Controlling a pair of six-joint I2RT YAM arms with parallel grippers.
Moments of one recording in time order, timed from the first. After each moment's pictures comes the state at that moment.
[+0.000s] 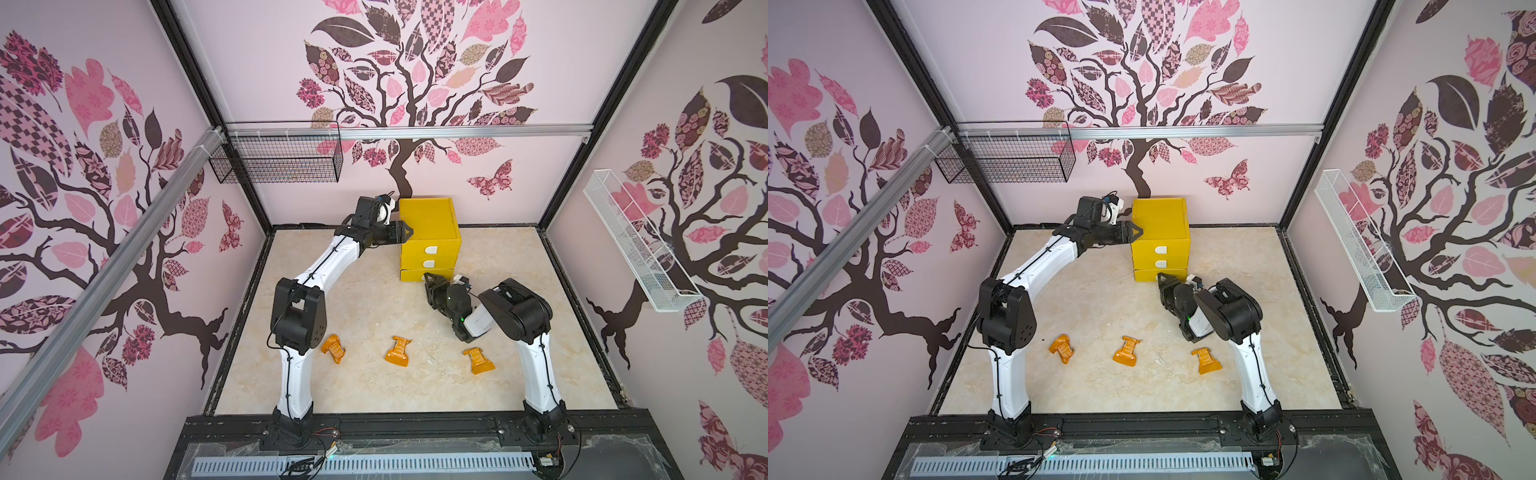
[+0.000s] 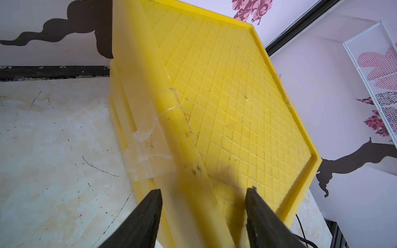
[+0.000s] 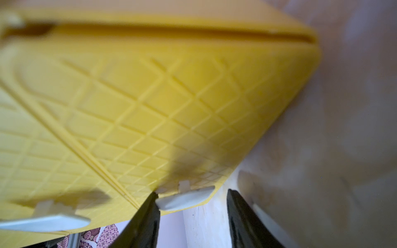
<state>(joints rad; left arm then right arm) -0.36 2.07 1.87 -0.41 0.43 -0.37 0.50 2.21 0.82 1.20 0.07 1.58</state>
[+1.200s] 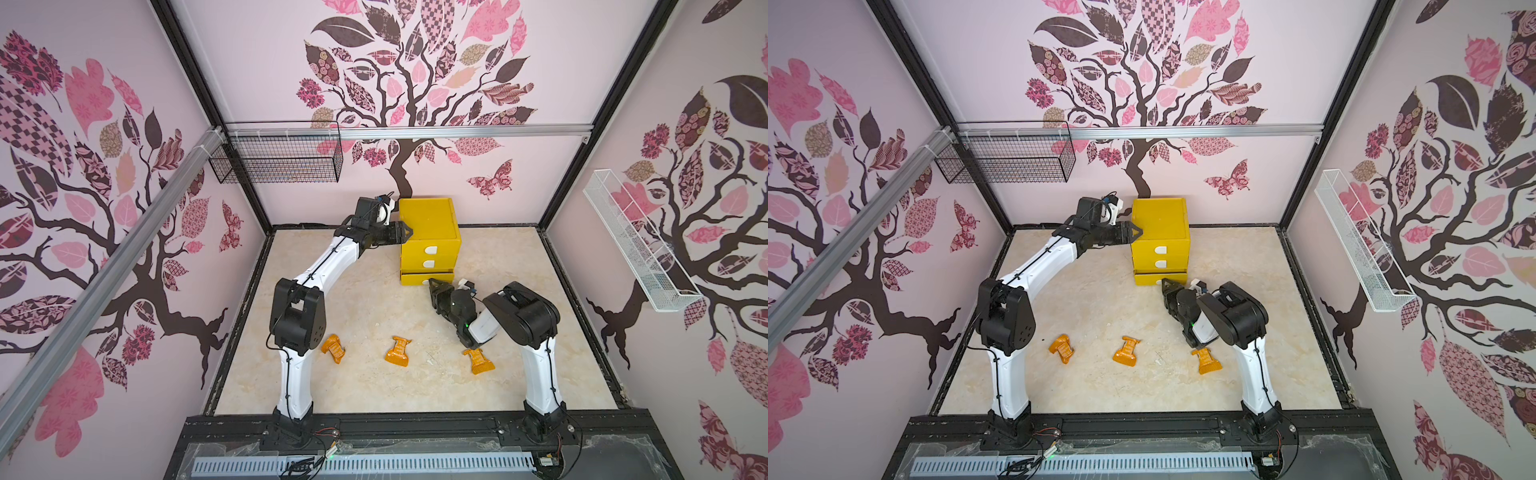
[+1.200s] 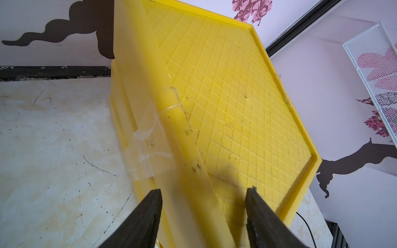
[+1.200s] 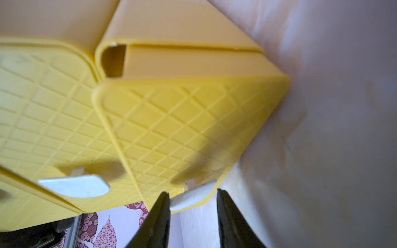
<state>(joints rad) -0.36 2.05 1.84 -0.39 0.43 -0.37 0.52 2.13 0.70 1.22 0.12 1.57</state>
